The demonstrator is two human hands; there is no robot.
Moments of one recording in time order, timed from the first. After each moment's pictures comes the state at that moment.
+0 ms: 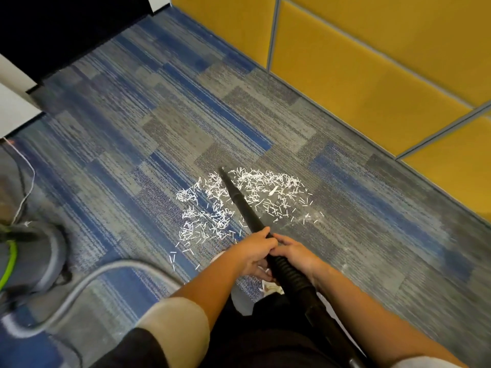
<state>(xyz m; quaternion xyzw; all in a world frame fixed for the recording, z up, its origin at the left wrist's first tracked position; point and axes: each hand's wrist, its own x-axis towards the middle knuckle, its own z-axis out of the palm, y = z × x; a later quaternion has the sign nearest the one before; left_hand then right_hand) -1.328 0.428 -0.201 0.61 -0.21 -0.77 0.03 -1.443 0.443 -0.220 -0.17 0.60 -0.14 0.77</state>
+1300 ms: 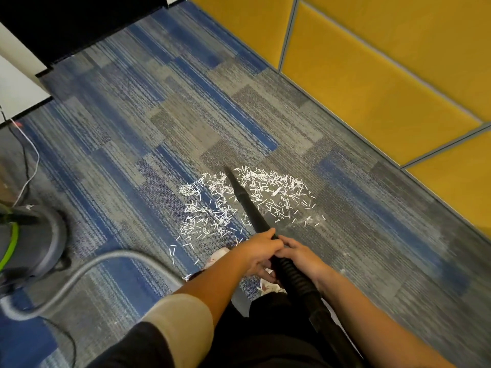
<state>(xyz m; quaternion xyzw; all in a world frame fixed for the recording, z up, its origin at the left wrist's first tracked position) -1.315 0.437 -0.207 0.60 -0.21 -0.77 0.05 -1.433 0.451 -0.215 -0.18 0.62 -0.13 0.75</state>
